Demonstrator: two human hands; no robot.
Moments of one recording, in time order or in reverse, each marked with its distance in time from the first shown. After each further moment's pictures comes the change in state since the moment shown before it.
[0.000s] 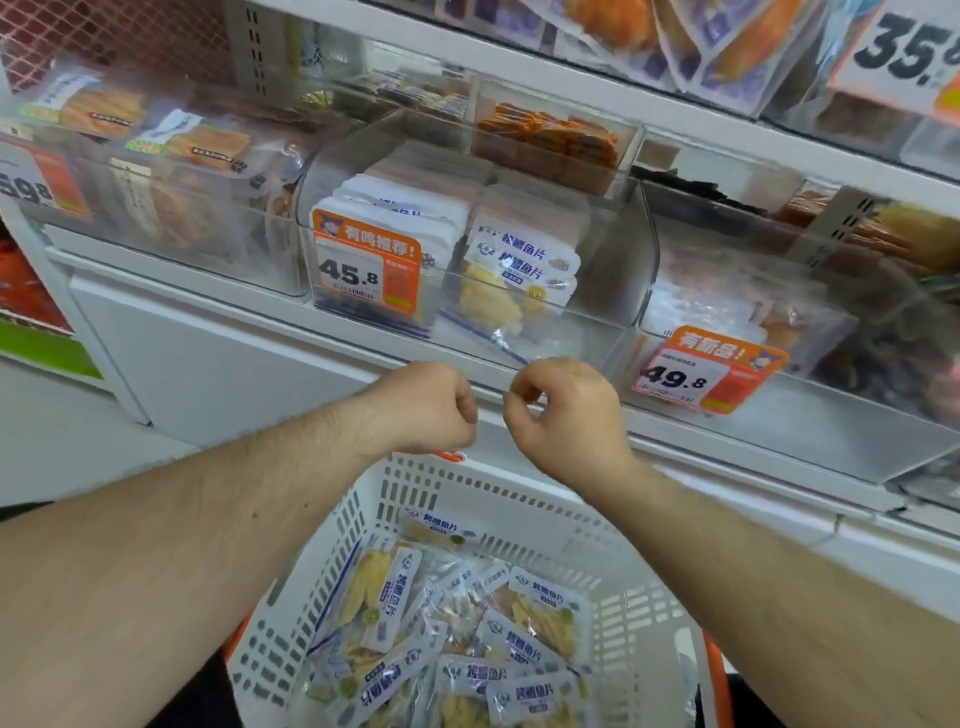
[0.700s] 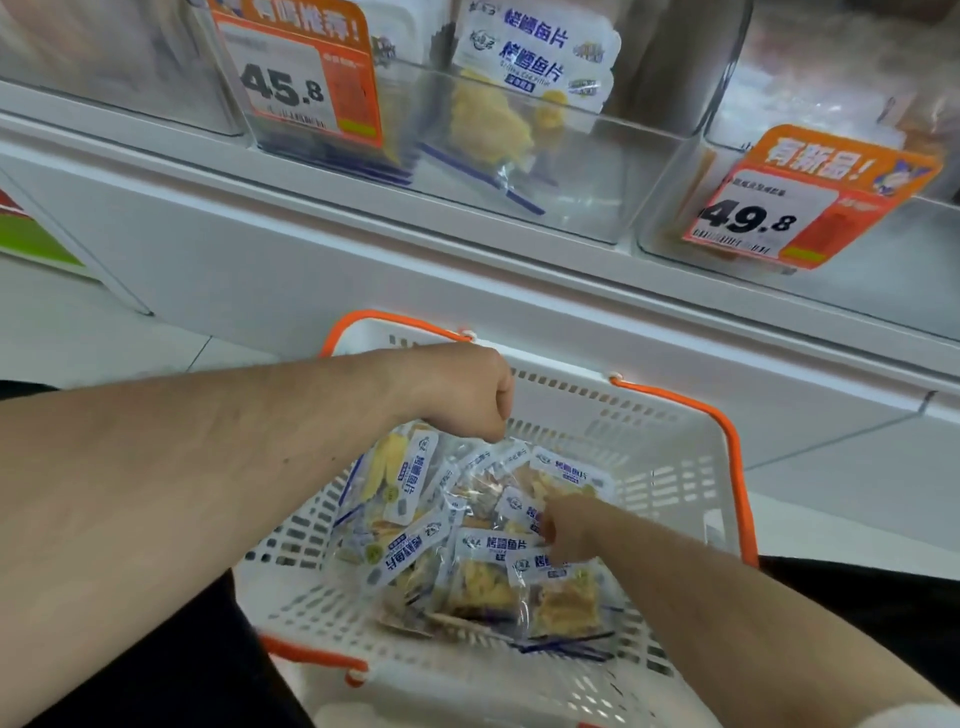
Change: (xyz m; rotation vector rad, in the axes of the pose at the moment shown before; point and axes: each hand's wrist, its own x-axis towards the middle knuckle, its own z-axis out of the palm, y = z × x) left_hand 0.016 -0.003 0.085 0.183 -0.481 0.086; right_hand -0.225 0.077 0.105 -0.152 -1.608 0.482
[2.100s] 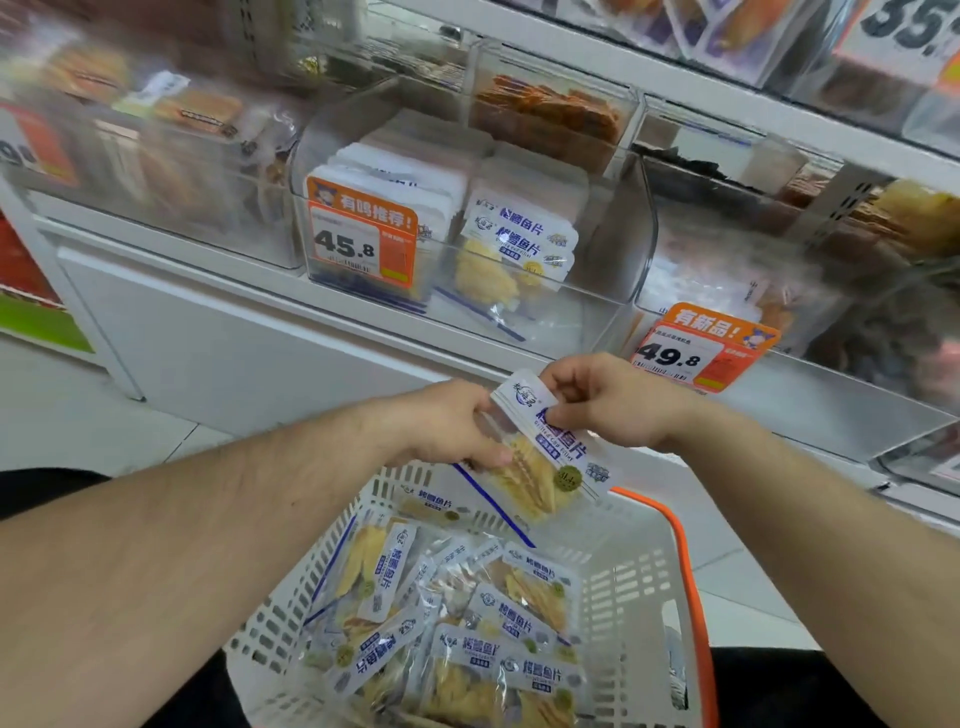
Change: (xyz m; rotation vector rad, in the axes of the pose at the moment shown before) left_hand -0.036 -0.002 -0.034 -0.574 0.226 0.089; right_hand -0.187 -0.022 -0.220 0.484 0.555 -0.435
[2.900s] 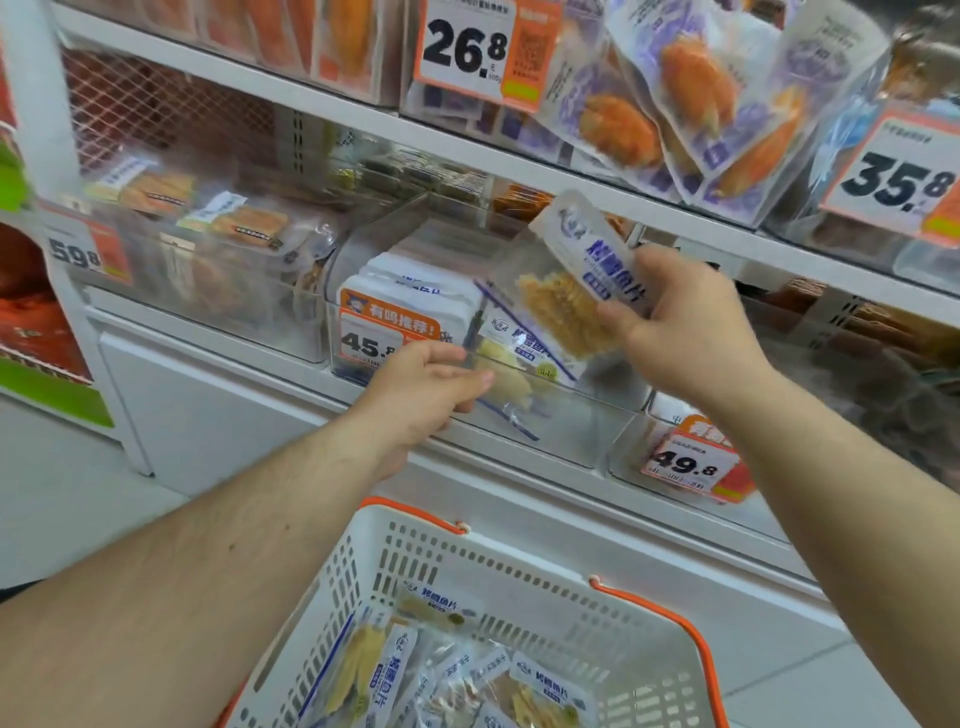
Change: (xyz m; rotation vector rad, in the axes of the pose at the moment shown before) left_hand -0.009 0.035 -0.073 -0.591 0.561 0.160; right_hand 0.002 -0.105 -0.080 -0.321 0.825 -0.201
